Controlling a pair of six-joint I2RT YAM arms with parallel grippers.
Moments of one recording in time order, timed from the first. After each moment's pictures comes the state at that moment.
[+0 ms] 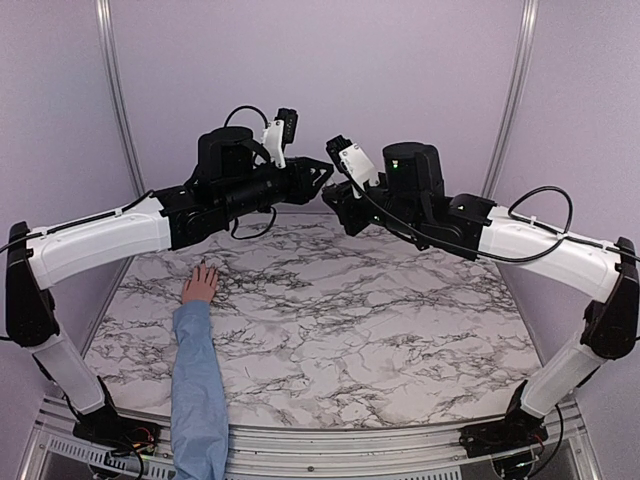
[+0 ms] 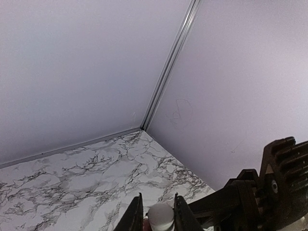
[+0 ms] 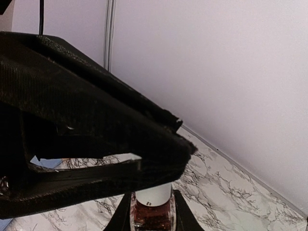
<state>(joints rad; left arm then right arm) -0.88 1.66 1.51 0.10 -0.01 -0.38 0.90 1.54 1.42 -0.14 0.19 -0.11</state>
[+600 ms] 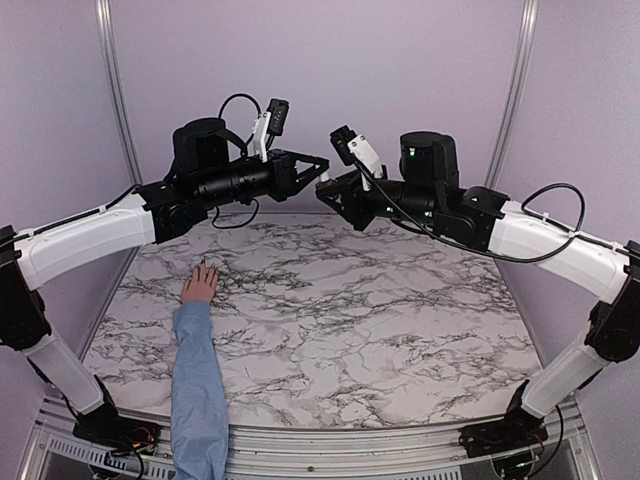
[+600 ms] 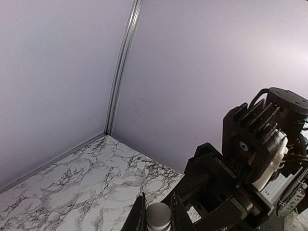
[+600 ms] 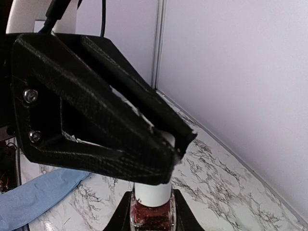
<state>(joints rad) -0.80 1.60 1.47 0.15 0.33 -0.31 0.85 1.51 1.44 -0.14 -0.11 -0.10</state>
